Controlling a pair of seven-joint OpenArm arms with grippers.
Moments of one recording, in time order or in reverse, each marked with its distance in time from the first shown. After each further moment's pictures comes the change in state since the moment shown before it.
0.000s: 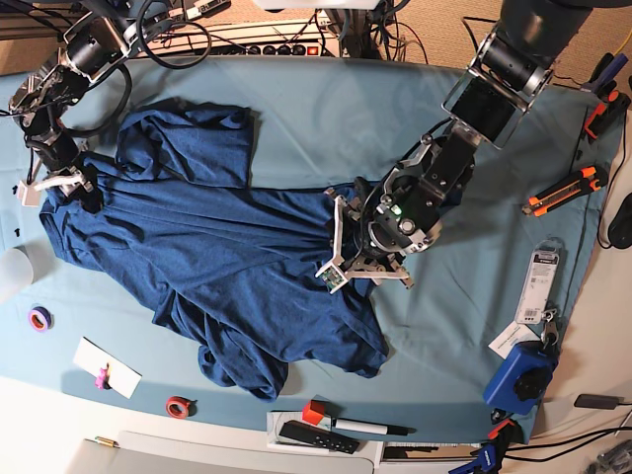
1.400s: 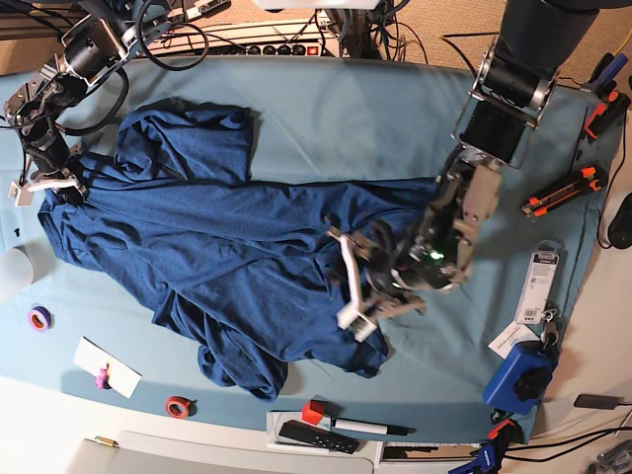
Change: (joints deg) left arm -4.0 0.2 -11.1 0.0 -14.8 -6.0 2.6; right arm 0.6 0.3 0.0 0.5 -11.6 -7.1 5.7
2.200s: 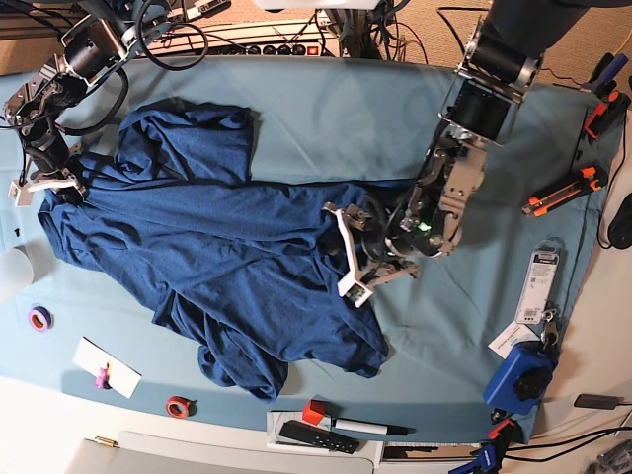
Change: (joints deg) left arm 5.4 3.3 -1.1 -6.6 3.2 0.0 -6.2; right arm 0.0 0.0 0.0 0.0 0.0 -0.1 0.0
